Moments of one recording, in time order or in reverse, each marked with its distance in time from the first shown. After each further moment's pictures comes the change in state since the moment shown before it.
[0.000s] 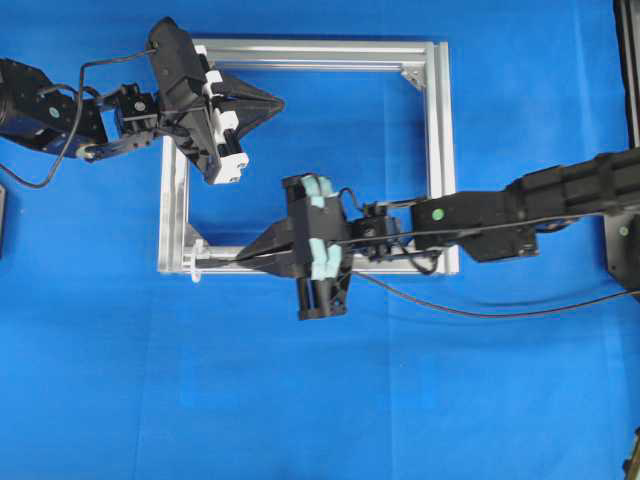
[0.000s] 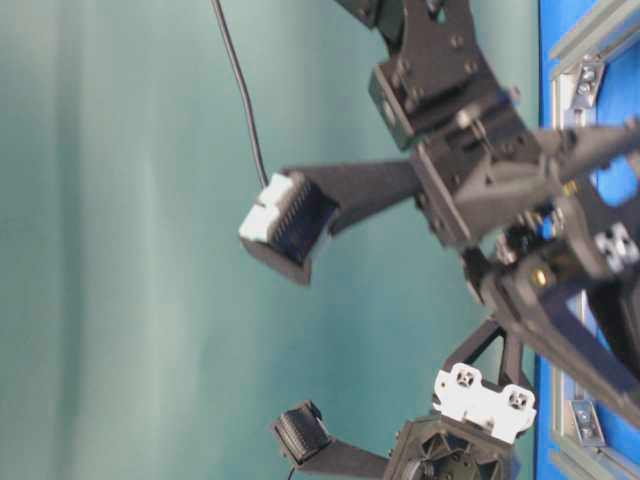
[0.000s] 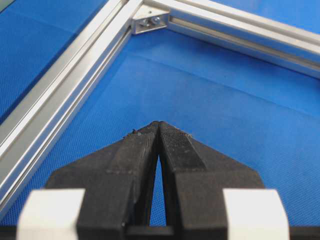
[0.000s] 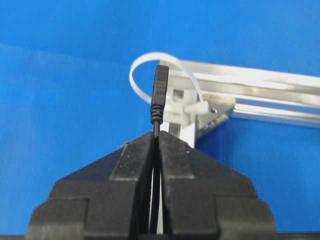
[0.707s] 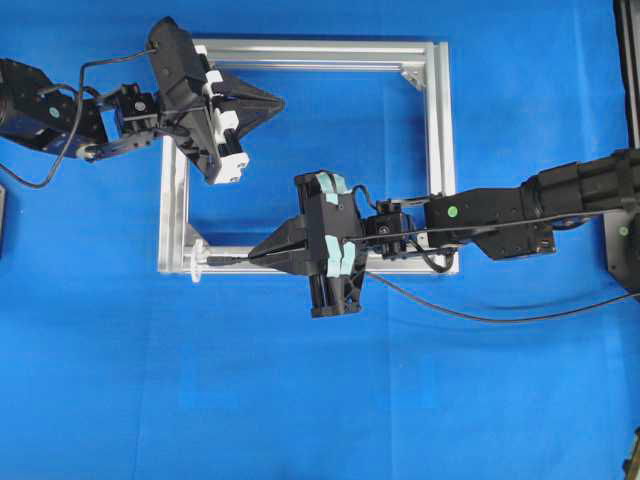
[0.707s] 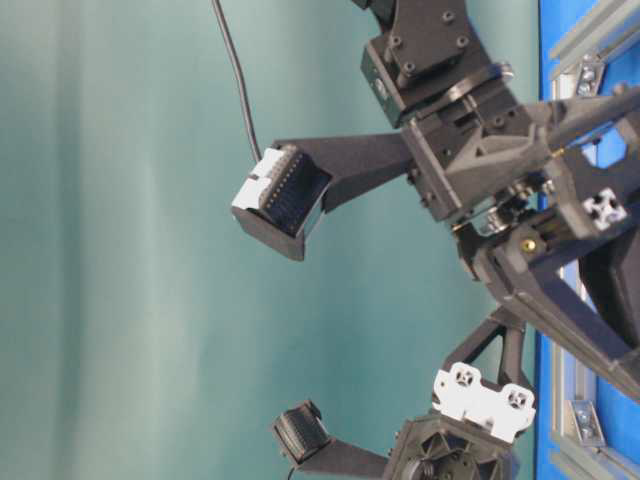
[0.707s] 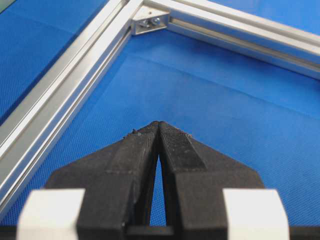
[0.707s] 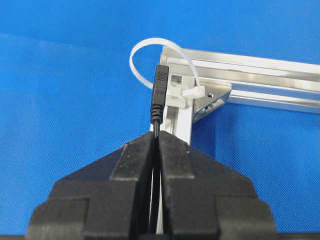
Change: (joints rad) left arm 0.002 0.000 -0.002 0.000 0.000 -0.002; right arm -0.005 -0.060 0.071 0.000 0.002 0.000
